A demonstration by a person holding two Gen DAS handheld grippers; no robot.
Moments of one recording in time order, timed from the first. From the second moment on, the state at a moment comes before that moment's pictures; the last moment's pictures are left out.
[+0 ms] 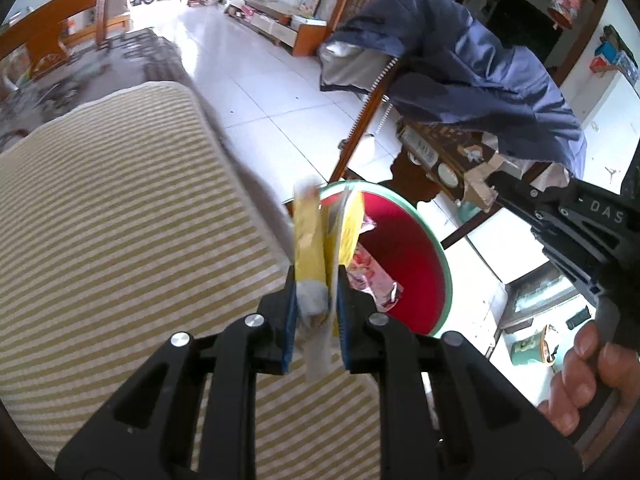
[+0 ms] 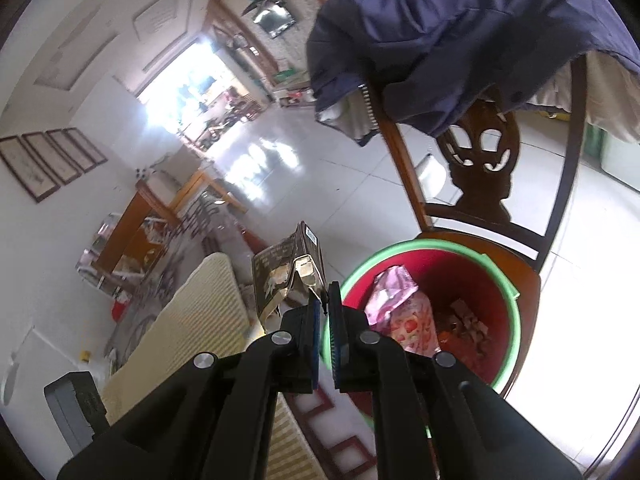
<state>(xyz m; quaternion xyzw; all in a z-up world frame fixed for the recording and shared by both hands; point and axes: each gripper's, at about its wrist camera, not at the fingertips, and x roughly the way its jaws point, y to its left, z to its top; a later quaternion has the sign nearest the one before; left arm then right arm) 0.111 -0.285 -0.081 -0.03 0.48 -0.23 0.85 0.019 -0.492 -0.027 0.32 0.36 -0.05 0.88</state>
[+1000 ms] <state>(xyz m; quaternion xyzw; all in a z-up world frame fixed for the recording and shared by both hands) 0.006 -0.123 -0.006 -0.13 0.31 -0.10 0.94 0.011 -0.376 0.026 0.14 0.25 0.01 0.96</state>
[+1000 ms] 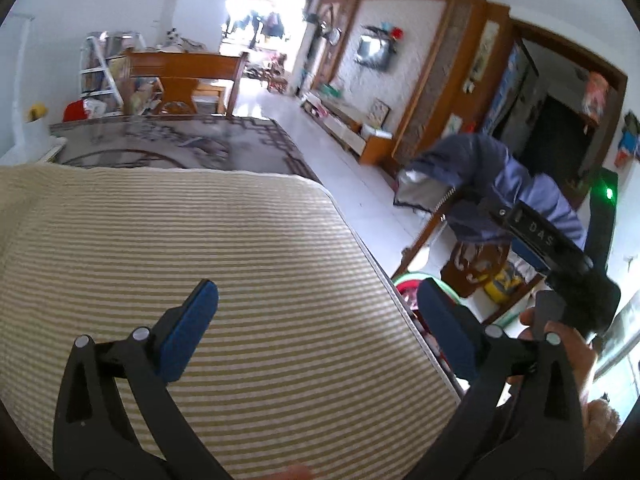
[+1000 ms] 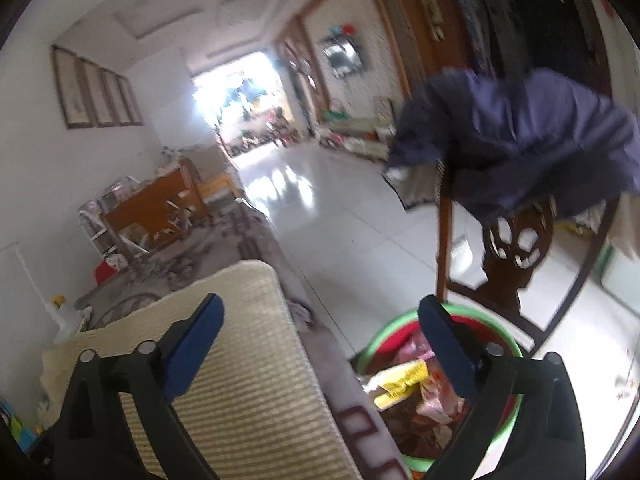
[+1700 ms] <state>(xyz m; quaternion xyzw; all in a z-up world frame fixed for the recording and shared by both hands) -0.021 -0.091 0.010 -0.09 0.22 -0.06 0.97 -0.008 -0.365 0.016 0.19 0.18 -0.04 0.96</state>
